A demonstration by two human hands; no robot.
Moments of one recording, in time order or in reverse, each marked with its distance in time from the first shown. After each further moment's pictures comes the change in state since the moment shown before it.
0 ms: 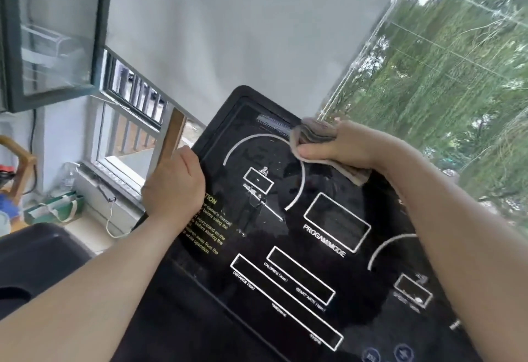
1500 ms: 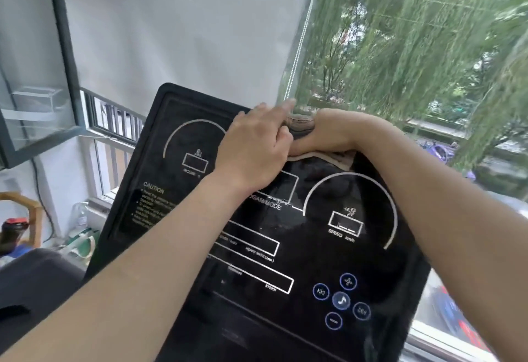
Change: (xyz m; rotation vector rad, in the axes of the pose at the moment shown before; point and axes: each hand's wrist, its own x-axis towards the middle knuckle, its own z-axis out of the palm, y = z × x) left_hand -0.072 0.186 0.009 -0.034 -0.350 0.731; right_hand -0.056 0.075 0.002 -0.035 0.043 0.023
